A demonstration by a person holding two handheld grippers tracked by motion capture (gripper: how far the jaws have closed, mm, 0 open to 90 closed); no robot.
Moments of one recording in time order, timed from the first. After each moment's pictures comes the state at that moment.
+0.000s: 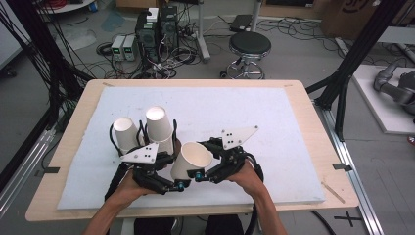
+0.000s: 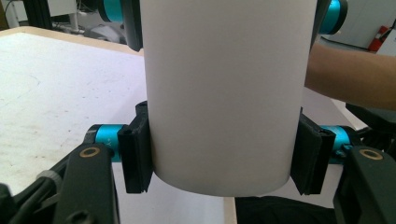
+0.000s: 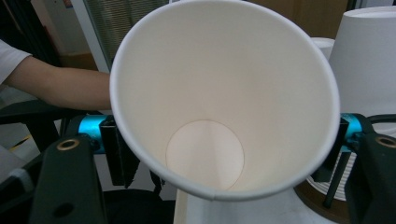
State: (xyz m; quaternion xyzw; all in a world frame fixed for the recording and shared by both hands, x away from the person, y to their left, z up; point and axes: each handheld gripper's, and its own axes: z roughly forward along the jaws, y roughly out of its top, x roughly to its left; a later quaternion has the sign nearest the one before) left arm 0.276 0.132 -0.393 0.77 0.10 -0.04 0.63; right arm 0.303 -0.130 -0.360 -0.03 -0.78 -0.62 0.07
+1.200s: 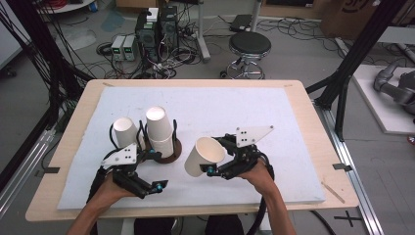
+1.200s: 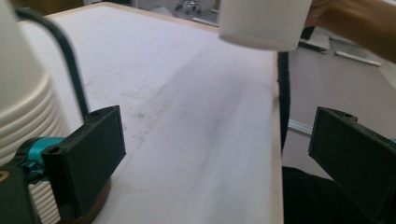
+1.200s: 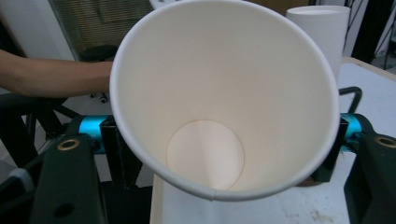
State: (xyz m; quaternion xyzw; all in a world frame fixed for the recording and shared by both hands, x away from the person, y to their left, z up) left arm 0.270 0.190 -0.408 0.79 0.18 0.05 0.58; right arm 0.305 -0.163 -0.356 -0.07 -0.79 -0.61 0.02
